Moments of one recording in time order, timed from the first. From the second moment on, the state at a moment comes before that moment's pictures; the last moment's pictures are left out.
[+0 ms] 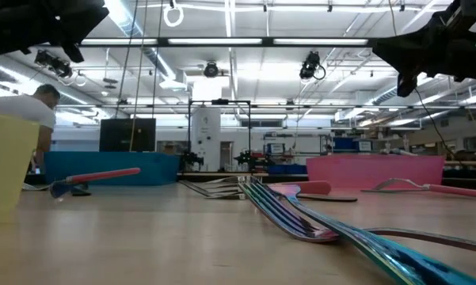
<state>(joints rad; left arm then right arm) -0.06 0.01 0.01 0.54 -0.32 0.01 -0.35 0.00 0.01 0.27 -0.19 0.34</state>
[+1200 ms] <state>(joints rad) 0.02 0.10 0.01 0.38 -0.54 -0.16 -0.35 0.20 0.01 0.34 0.01 0.21</state>
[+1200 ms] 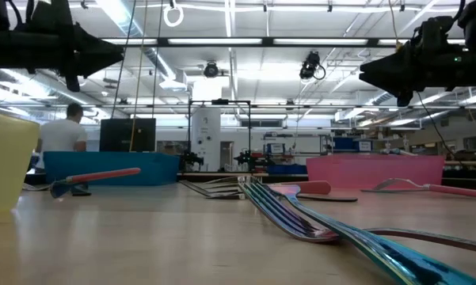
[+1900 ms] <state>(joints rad) -0.04 0.43 0.12 0.18 -0.27 -0.22 -0.35 0.20 0.01 0.34 0.14 0.17</state>
